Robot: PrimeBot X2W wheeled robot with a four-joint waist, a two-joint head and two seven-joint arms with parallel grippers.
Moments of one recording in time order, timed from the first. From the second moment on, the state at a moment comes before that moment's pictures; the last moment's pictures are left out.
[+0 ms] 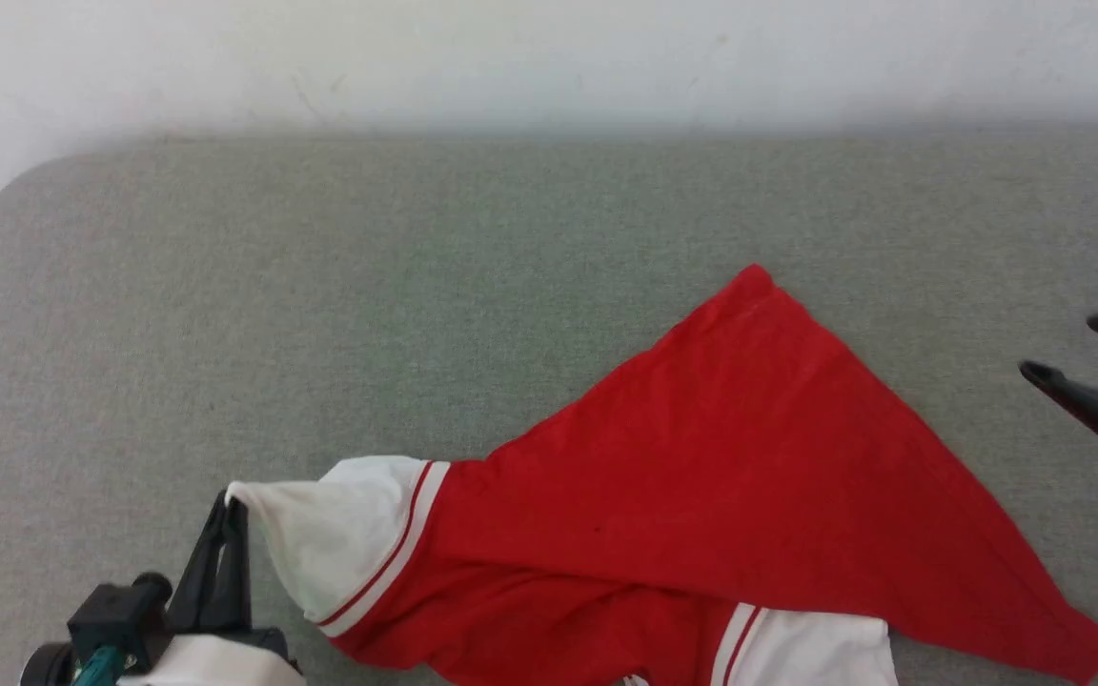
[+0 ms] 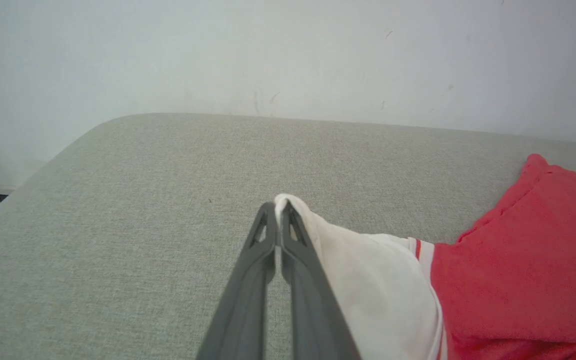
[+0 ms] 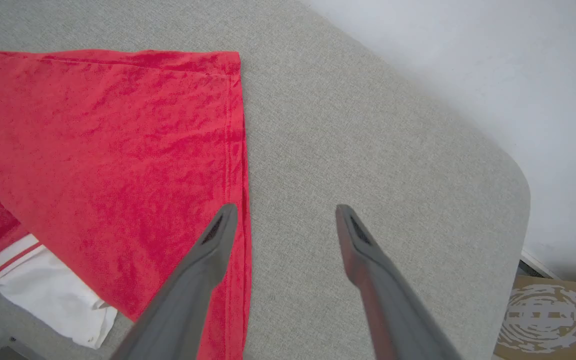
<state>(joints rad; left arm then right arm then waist) 0.12 0.19 0.01 0.03 -0.25 -0.02 -0.21 -0.42 -0.95 0.39 -0.13 0.81 0.13 0.72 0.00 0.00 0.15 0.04</state>
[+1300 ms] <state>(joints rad) -0.11 0.12 -0.07 0.10 -0.22 -0.07 -0.26 -1.10 -0.65 1.03 0.53 0.82 0.13 0.77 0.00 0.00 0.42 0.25</state>
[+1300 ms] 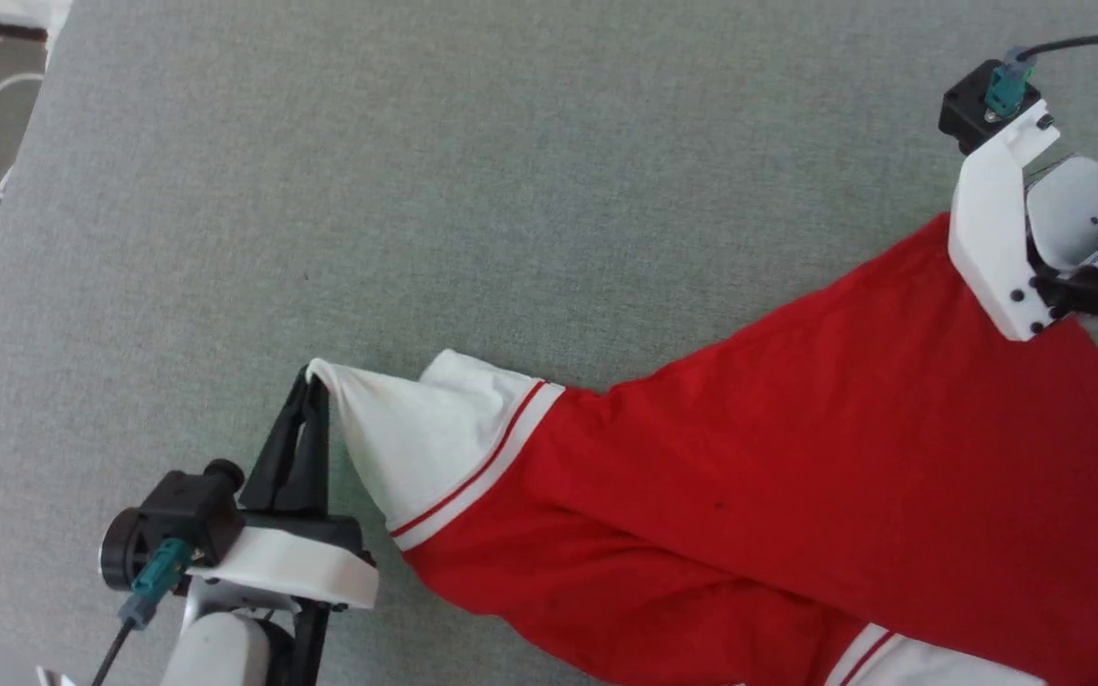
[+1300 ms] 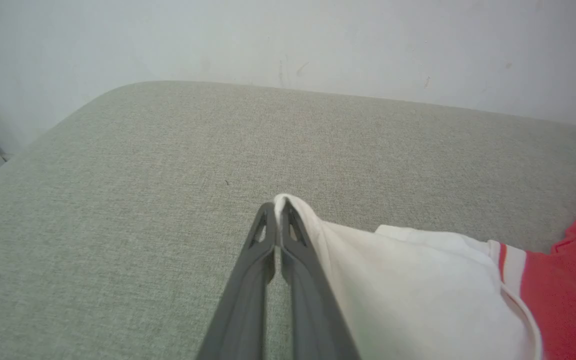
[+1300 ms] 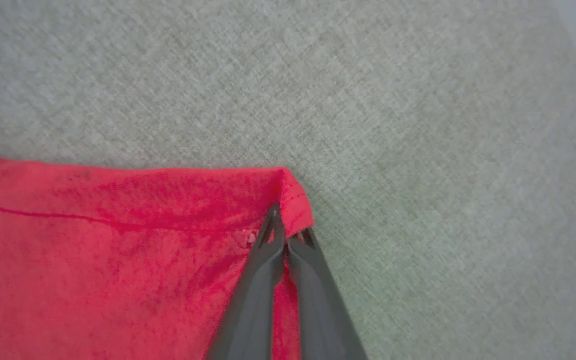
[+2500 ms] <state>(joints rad) -0.83 0.29 -0.03 0.09 -0.20 -0.09 -0.20 -1.09 -0.62 0.64 0.50 0.72 0.13 -0.06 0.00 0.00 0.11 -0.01</state>
